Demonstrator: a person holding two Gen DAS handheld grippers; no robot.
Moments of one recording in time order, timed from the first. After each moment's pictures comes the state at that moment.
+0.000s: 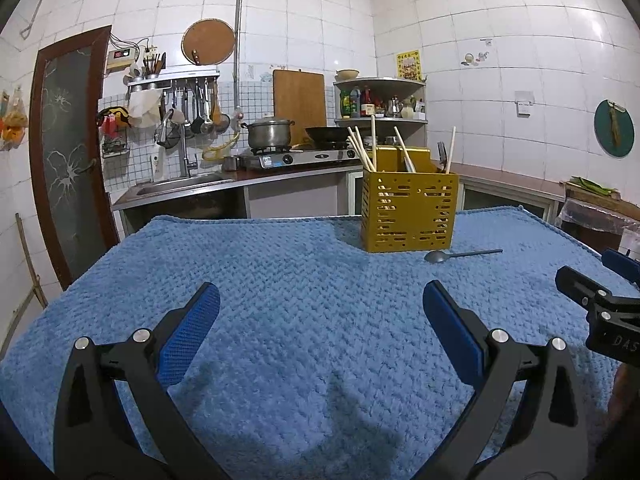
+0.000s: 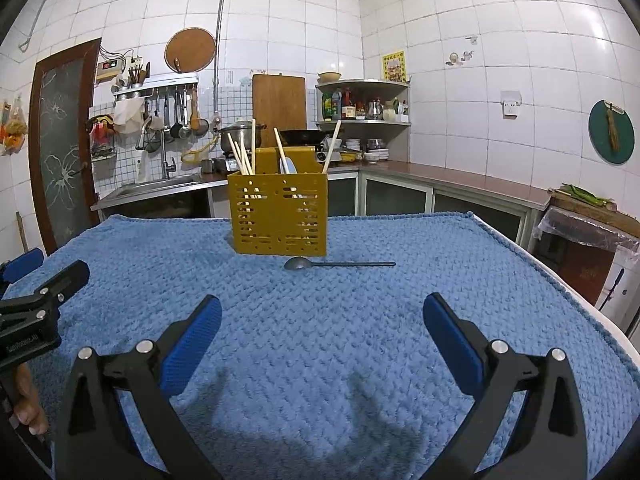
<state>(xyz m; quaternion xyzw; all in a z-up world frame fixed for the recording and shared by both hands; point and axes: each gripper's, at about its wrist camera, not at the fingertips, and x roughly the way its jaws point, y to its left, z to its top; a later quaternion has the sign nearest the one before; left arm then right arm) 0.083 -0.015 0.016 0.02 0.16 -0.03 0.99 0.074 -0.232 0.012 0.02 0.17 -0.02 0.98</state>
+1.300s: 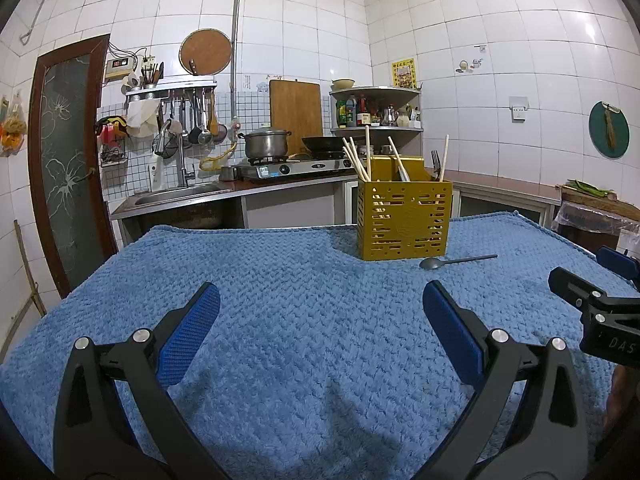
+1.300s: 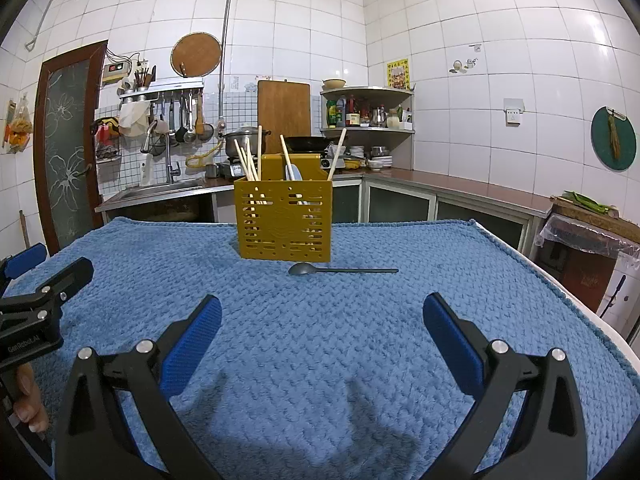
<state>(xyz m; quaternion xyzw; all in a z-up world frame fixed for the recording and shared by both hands) 0.072 -0.018 0.018 0.03 0.14 -0.03 0.99 0.069 -0.235 0.019 0.01 0.16 -0.01 0.99</state>
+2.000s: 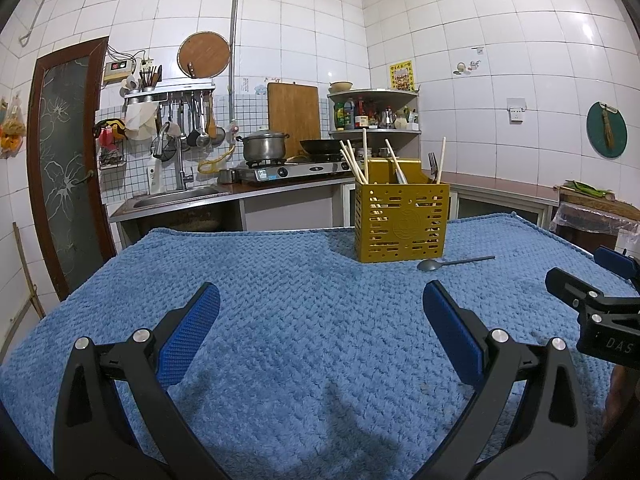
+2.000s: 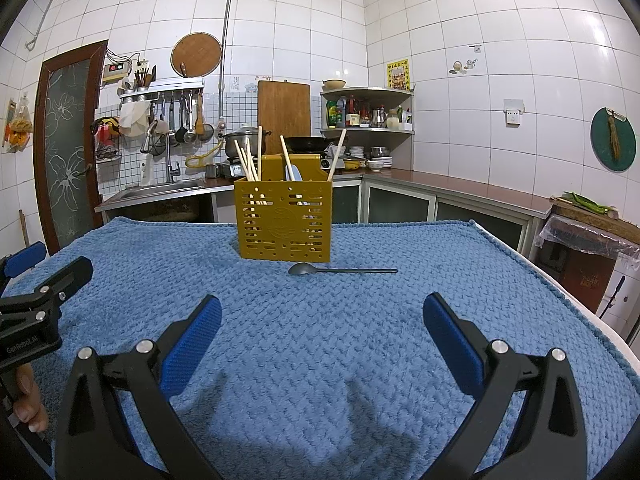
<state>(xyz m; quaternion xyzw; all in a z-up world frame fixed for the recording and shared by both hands) 0.070 -0.018 0.019 0.03 0.13 -0.03 0.99 0.069 -0.235 0.018 0.01 0.16 -0.01 0.99</state>
